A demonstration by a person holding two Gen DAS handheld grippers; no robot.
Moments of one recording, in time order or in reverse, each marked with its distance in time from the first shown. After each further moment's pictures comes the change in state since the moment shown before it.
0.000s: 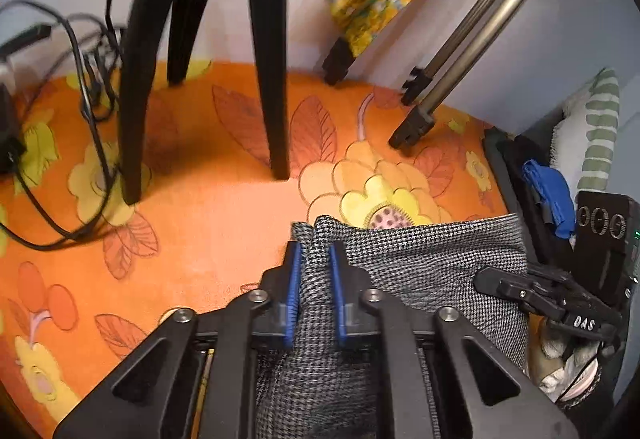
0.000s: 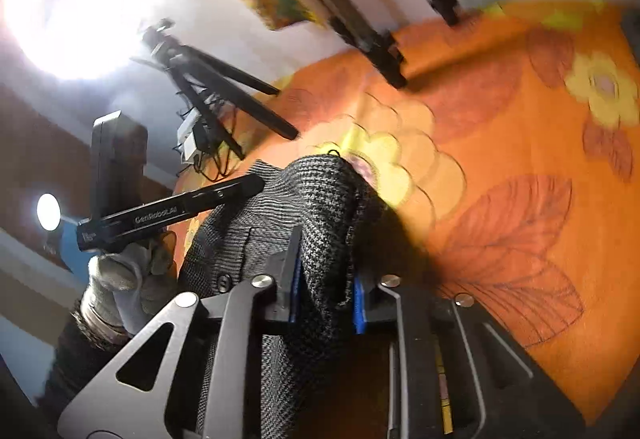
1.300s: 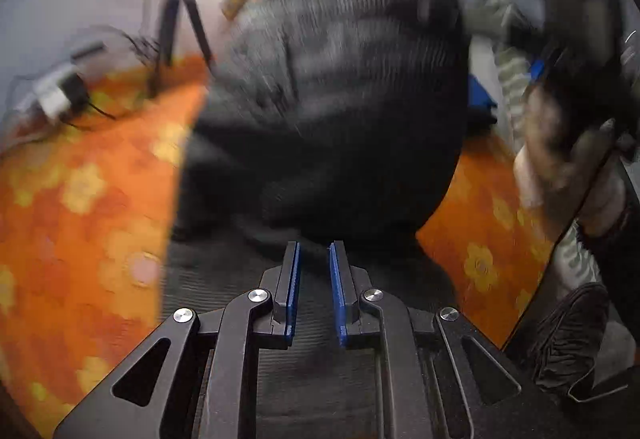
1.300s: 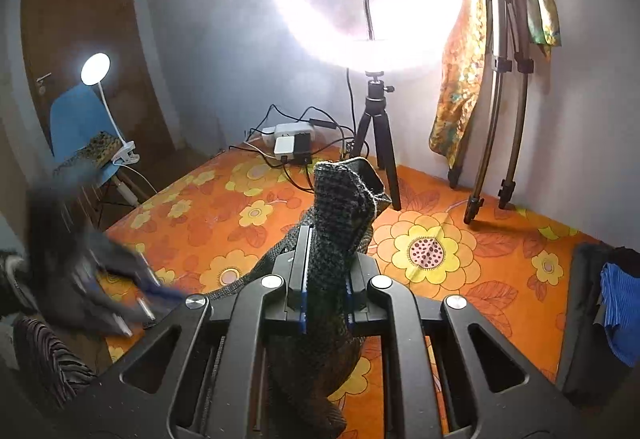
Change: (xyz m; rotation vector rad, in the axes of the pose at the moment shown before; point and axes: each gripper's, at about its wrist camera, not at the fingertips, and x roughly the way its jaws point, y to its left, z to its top) left arm -0.116 -0.077 -0.195 0.229 -0.056 -0.010; right arm -0.112 0.188 -0.075 -0.574 -0.214 -0.122
